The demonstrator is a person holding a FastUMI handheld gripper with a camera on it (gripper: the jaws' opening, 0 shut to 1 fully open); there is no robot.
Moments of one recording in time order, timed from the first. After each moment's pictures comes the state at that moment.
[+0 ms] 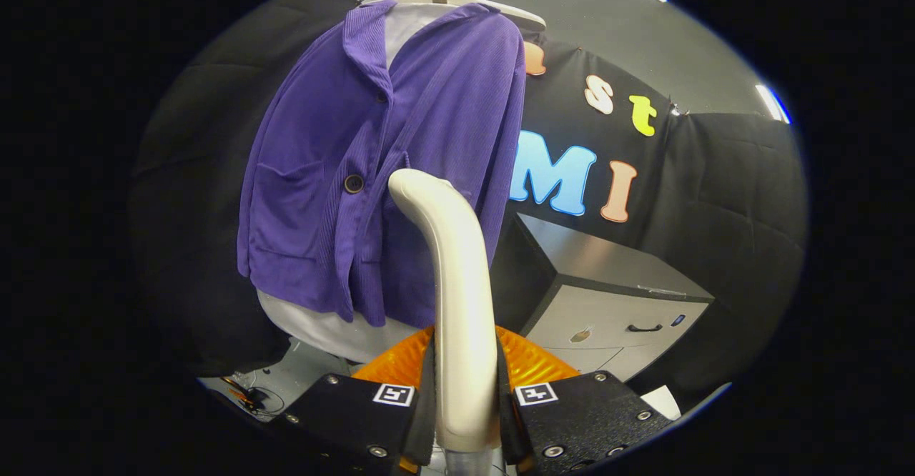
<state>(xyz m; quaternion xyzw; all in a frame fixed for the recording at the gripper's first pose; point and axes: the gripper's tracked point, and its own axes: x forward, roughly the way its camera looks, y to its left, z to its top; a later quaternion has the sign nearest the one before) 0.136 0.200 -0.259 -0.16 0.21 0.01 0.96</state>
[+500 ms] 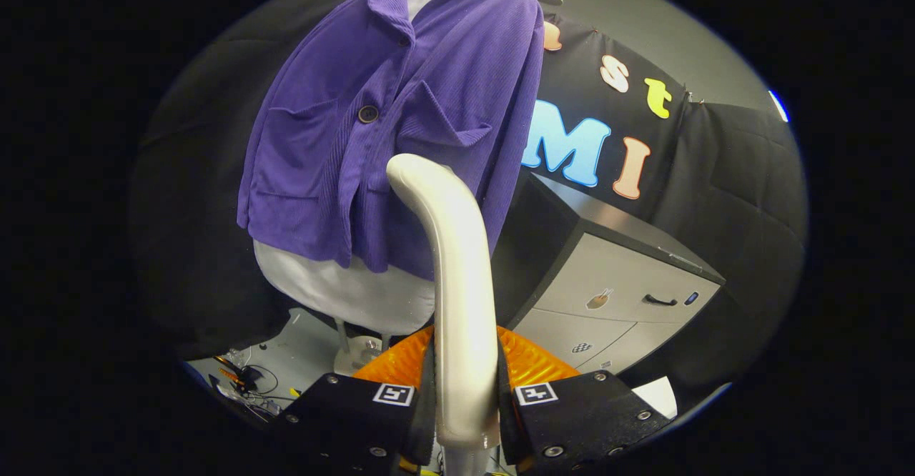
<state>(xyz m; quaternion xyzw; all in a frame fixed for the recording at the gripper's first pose) 0.121 0.187 -0.324 -0.18 0.27 0.02 0.95</state>
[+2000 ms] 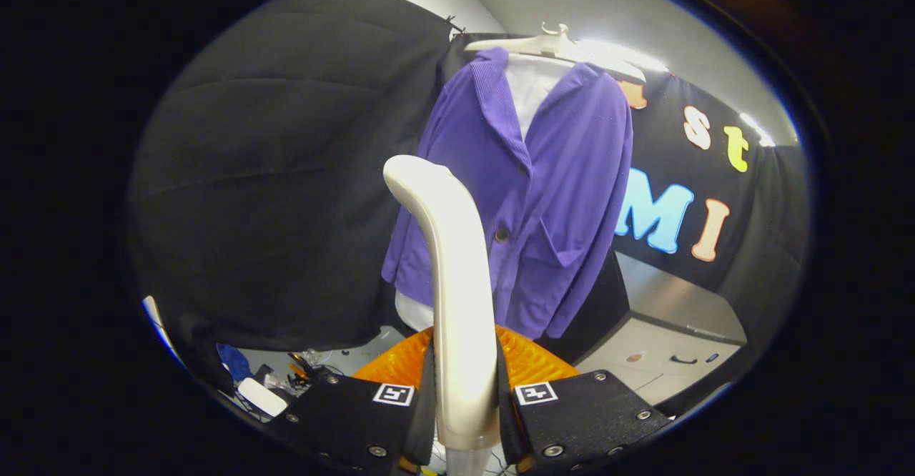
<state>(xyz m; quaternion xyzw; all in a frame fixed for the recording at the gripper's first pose) 0.055 0.303 -0.154 -0.16 0.19 0.25 0.94</state>
